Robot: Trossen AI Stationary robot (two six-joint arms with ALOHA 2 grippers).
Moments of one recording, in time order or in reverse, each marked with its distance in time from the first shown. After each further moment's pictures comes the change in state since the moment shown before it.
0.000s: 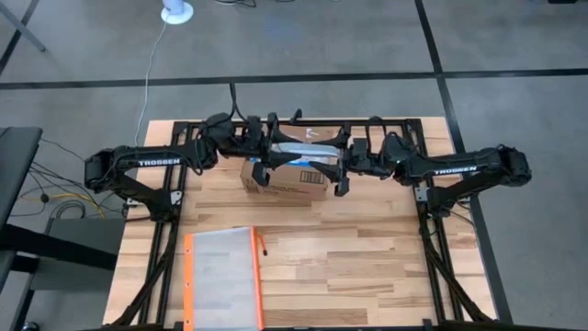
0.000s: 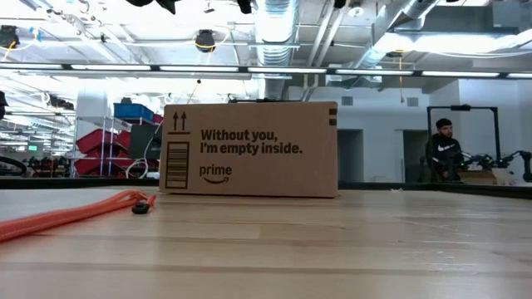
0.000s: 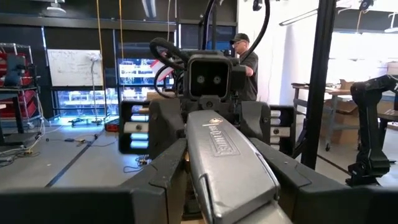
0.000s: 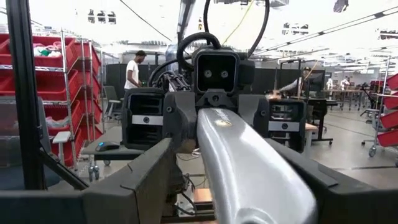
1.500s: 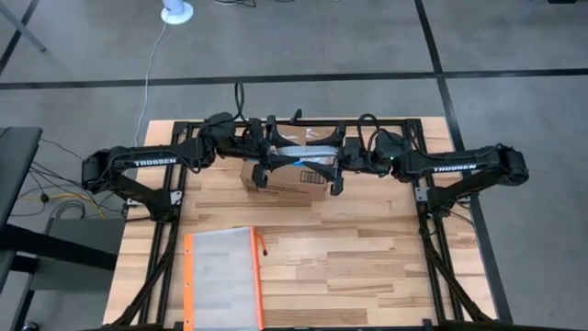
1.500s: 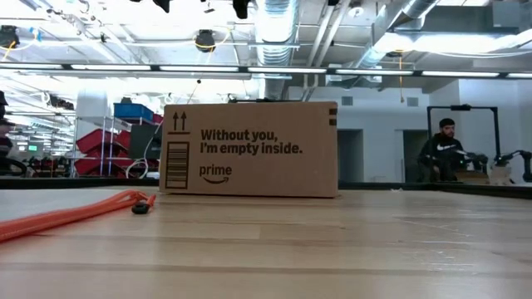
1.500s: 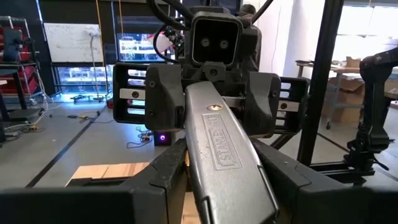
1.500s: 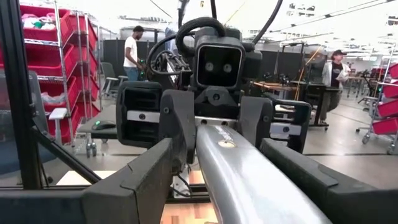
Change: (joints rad) left arm 0.007 -0.027 0.010 -0.157 0.002 0.041; right arm -0.010 0.027 0.101 -0.164 0.001 -0.034
